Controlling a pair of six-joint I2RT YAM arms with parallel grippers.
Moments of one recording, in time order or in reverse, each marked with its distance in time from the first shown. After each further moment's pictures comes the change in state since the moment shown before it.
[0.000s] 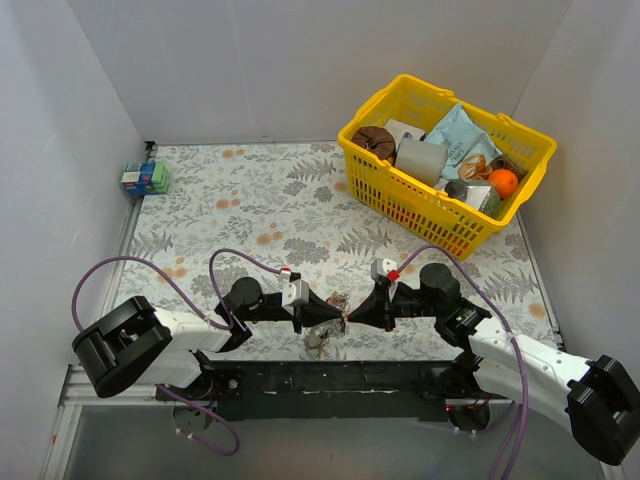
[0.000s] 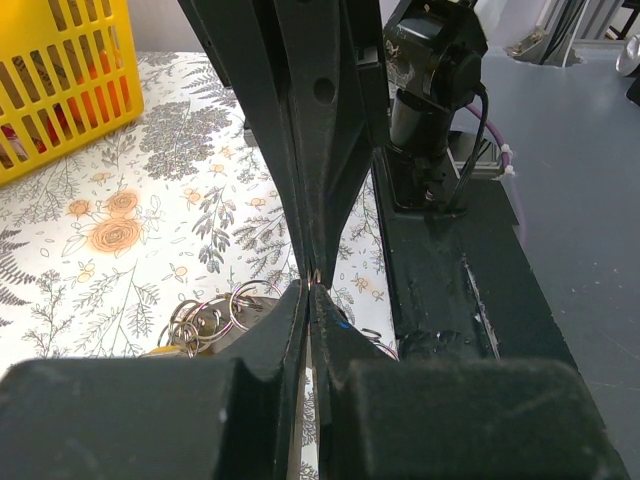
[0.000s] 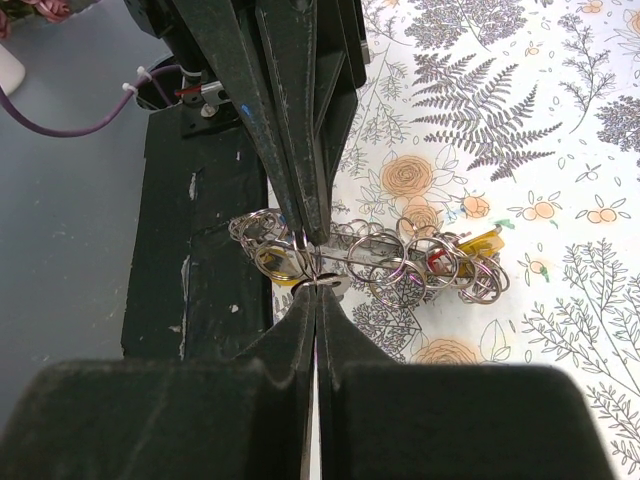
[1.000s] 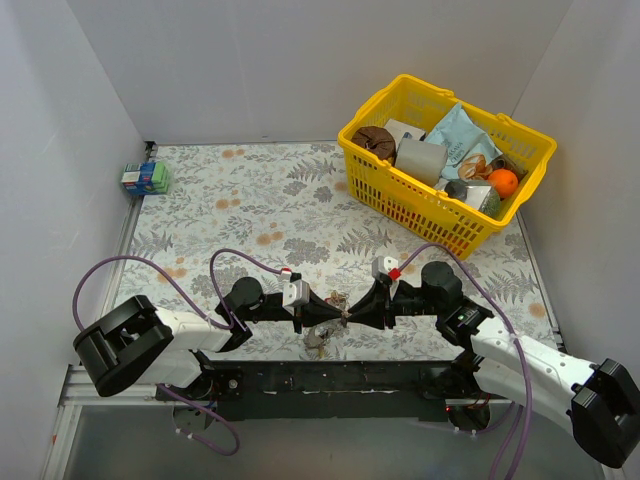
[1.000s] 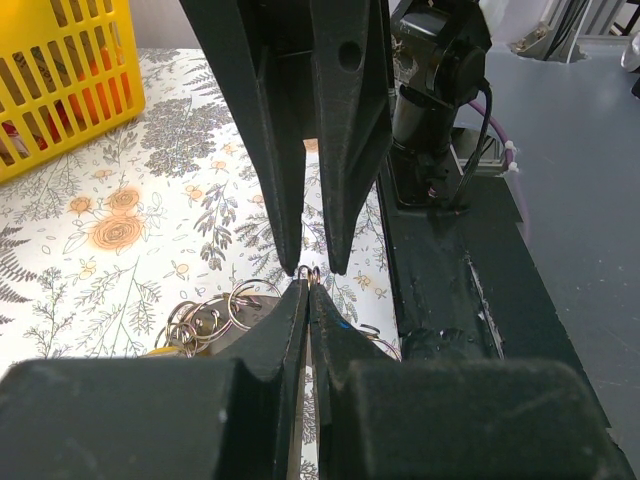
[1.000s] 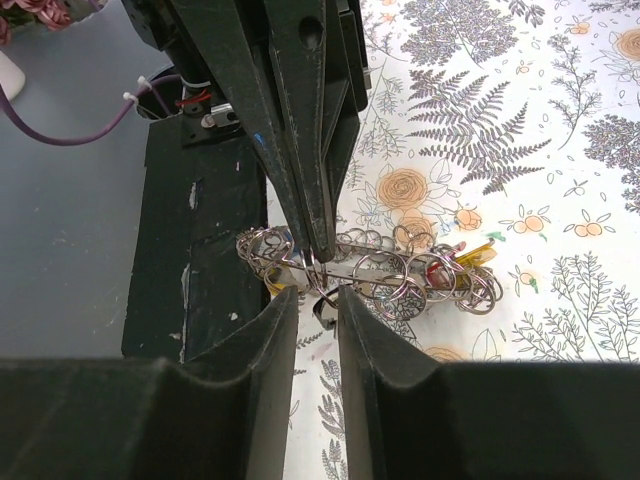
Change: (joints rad) left arm 0.000 0.008 0.000 -0.001 -0.003 0.009; right arm 0.000 -0.015 0.021 -0.016 0.007 -0.003
